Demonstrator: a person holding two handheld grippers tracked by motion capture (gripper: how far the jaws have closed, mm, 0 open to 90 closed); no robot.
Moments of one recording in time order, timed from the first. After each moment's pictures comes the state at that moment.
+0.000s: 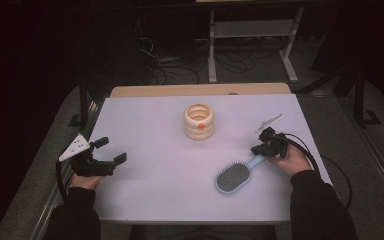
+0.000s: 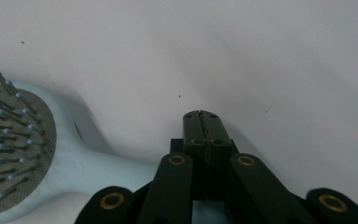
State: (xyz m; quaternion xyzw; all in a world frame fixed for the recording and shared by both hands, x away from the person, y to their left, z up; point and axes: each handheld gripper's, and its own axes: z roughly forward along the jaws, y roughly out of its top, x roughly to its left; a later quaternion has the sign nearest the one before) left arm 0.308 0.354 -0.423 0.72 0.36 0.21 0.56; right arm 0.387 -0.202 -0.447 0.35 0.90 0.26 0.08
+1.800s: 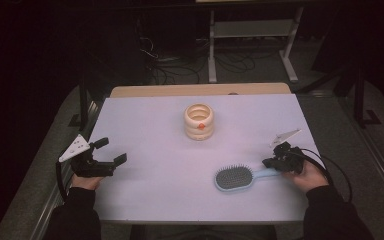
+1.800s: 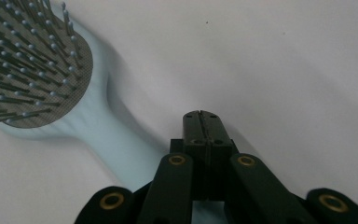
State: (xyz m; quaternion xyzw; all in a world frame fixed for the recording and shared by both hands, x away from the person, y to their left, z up) left arm 0.305 0.353 -0.423 0.72 0.36 0.21 0.56; right arm 0.336 -0.230 -0.445 0.35 0.89 0.27 0.08
